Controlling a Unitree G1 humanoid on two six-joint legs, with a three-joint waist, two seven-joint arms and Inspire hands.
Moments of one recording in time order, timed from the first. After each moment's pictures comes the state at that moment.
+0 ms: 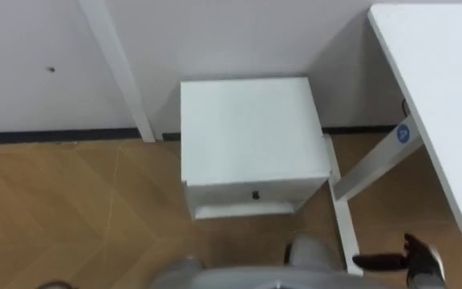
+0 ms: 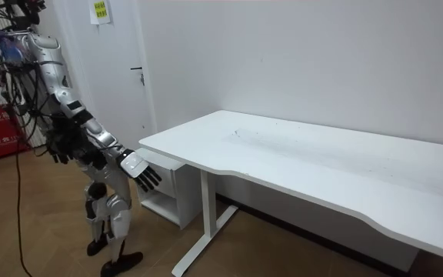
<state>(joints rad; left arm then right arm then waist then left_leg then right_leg) 0.23 0.26 0.08 1.12 0.21 0.05 0.17 0.14 -0.30 -0.10 1.10 0.06 -0.04 -0.17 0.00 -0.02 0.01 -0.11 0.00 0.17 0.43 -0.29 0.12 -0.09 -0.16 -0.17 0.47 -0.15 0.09</state>
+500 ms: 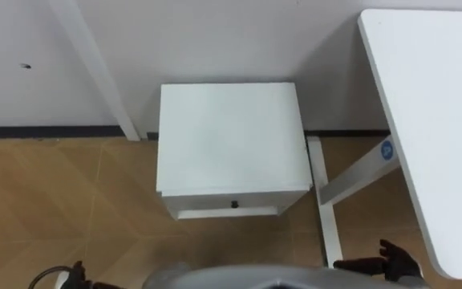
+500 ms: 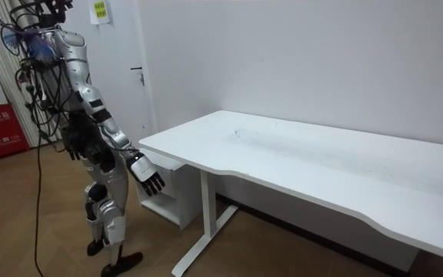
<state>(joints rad) 0.21 0.24 0.12 1.12 0.21 0.01 0.17 0.12 -0.26 -0.08 1.20 0.04 -0.05 -0.06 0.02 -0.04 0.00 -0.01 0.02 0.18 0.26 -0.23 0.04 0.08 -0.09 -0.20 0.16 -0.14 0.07</state>
